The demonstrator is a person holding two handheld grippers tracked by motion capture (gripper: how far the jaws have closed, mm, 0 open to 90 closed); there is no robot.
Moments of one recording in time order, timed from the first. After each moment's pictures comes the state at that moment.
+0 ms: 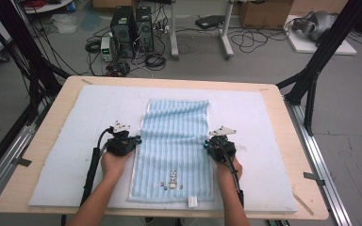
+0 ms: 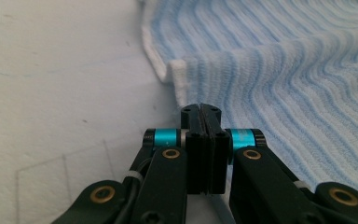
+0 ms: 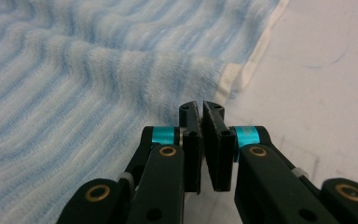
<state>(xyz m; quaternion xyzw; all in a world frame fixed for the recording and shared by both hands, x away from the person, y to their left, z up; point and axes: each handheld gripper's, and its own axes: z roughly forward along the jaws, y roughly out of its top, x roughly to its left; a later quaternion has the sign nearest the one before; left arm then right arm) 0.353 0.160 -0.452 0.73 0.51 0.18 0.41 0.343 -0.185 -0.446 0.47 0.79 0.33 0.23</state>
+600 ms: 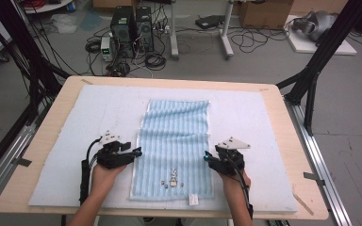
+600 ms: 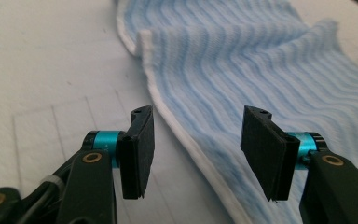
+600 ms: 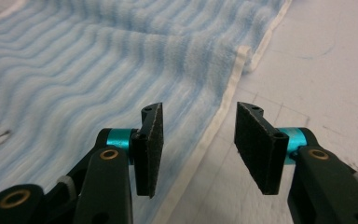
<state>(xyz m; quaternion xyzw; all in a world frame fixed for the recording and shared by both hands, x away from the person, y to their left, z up) 0.300 0.180 -0.448 0.72 0.48 0.14 0.48 0.288 -0.203 -0.431 0.45 0.77 0.39 0.22</state>
